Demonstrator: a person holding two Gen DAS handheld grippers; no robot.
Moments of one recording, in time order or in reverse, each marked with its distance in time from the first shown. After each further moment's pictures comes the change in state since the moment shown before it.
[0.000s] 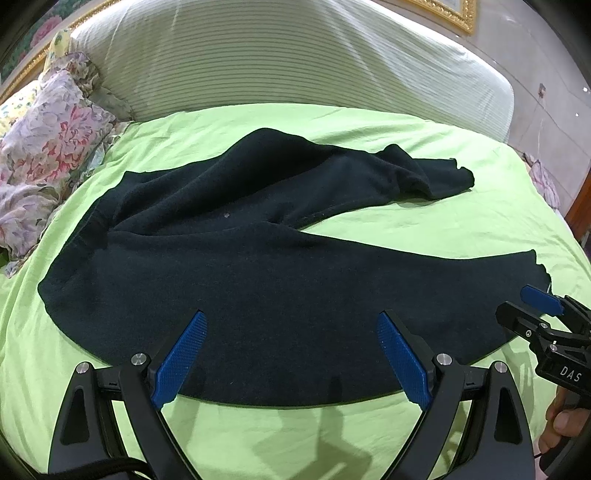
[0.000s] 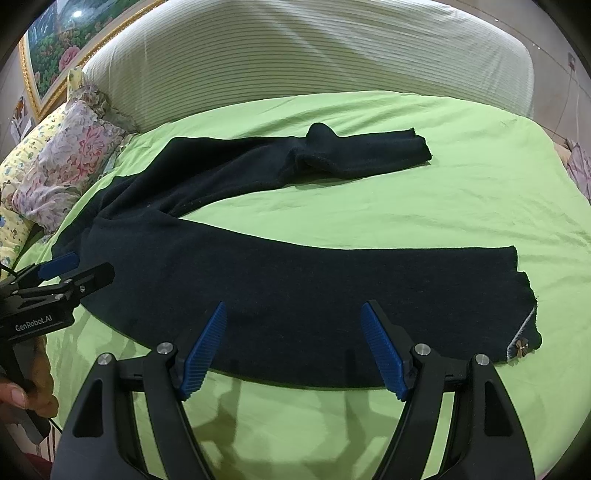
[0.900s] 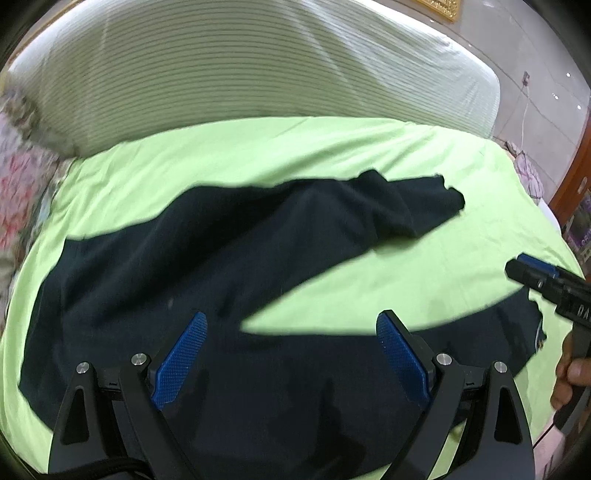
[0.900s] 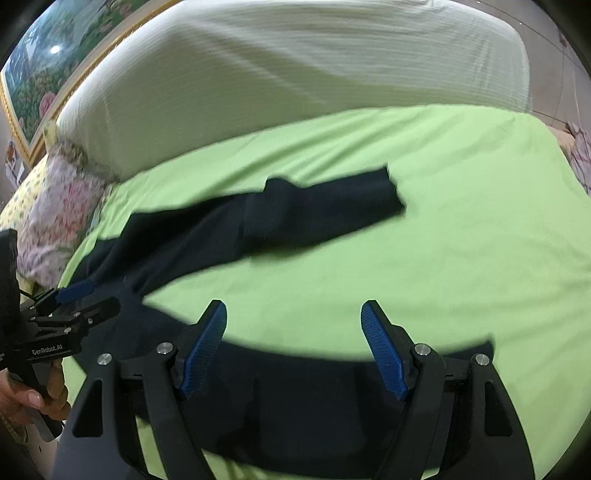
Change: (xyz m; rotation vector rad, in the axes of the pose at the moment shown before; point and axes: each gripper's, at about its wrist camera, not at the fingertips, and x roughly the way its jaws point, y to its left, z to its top) left arm 0.051 -0.031 0.100 0.086 0.051 -0.087; right arm 0.024 -0.075 0.099 0.106 -0.038 0.047
